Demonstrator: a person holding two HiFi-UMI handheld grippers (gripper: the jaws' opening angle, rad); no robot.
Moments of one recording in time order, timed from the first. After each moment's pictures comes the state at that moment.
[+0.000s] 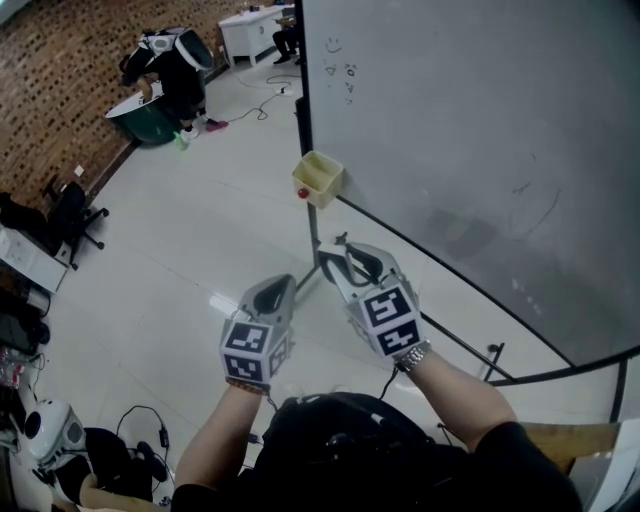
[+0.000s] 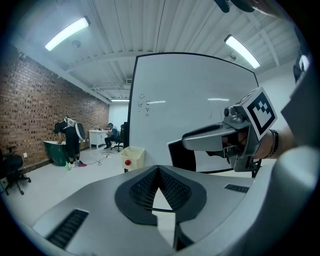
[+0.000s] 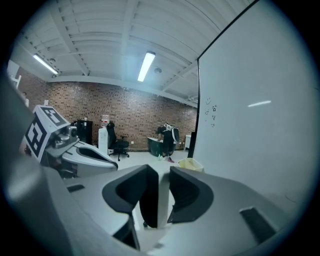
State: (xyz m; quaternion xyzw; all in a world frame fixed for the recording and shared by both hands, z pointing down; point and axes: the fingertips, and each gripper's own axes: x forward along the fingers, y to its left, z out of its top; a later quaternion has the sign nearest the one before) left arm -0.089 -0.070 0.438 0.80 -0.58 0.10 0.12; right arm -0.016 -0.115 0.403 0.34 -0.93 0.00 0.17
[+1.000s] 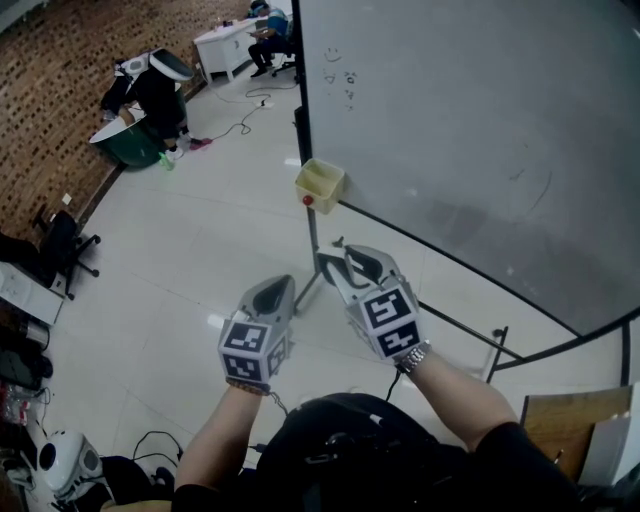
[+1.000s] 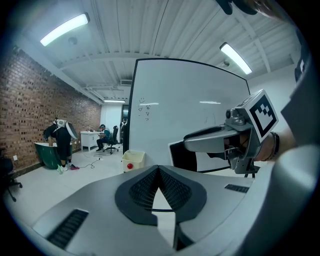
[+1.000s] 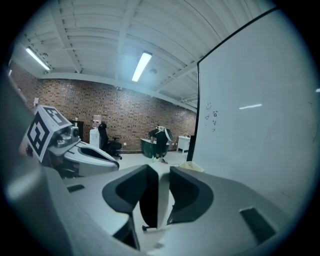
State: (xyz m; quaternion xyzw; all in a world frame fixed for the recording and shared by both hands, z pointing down) left arm -0.132 -0.065 0.422 0.83 -0.54 0.09 0.11; right arm -0.053 -0.098 0.387 0.38 -0.91 0.00 0.16
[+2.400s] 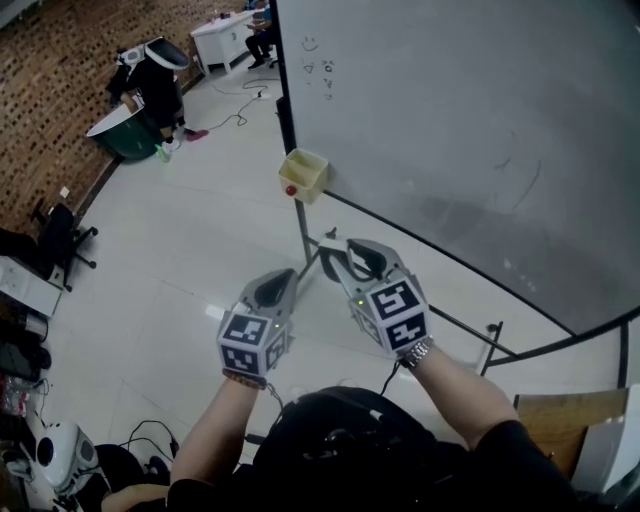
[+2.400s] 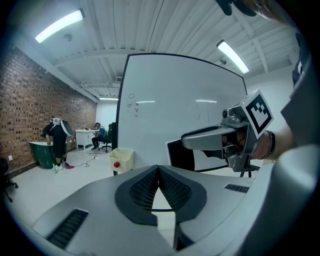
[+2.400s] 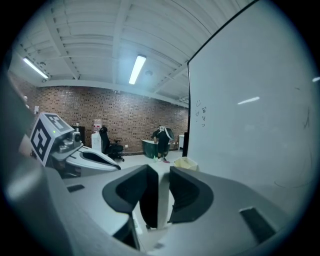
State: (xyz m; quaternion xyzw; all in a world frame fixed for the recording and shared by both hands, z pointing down) left arm -0.075 -0.065 0.430 0.84 -0.52 0.10 0.12; right arm 0.001 -0.098 0.392 0.37 -0.92 0.03 0.14
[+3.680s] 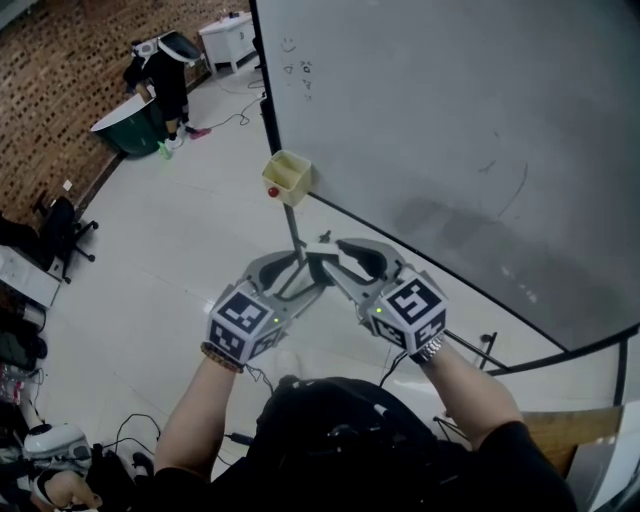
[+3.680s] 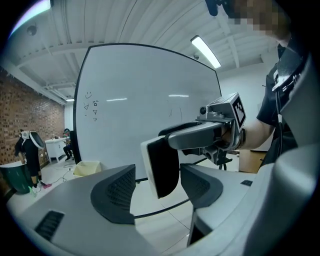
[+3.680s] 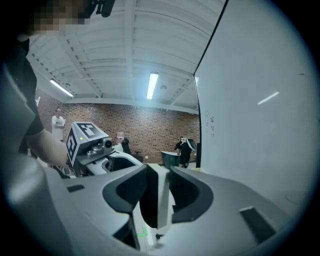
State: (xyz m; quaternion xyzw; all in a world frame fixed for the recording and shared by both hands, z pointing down) left arm 0.022 -0.079 0.415 0.91 -0.39 0.16 0.06; right arm 0.046 -0.089 0.369 0.24 -0.97 0.02 0.08
